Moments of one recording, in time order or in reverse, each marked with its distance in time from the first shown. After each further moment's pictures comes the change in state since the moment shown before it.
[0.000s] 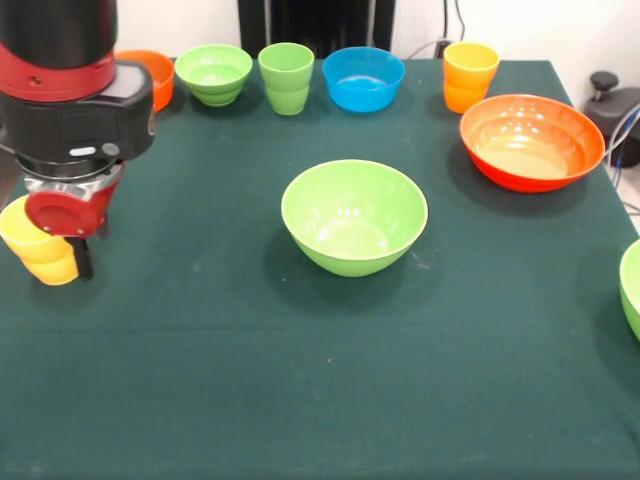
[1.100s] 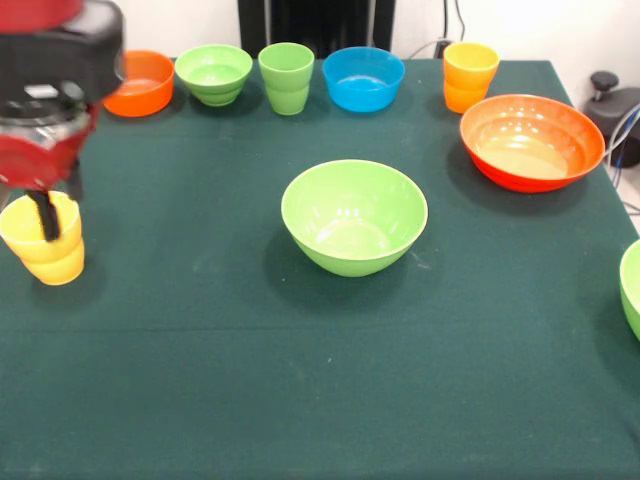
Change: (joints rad) arm -0.005 -0.075 -0.045 0.024 0.043 0.052 0.002
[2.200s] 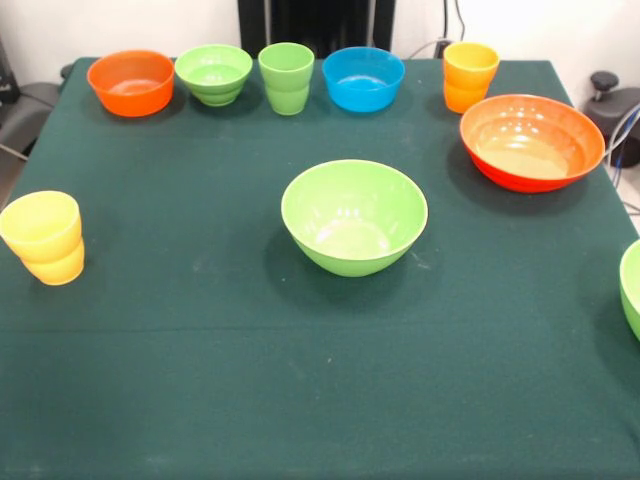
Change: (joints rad) arm -0.138 0.021 -0.038 -0.170 -0.037 0.152 0.000
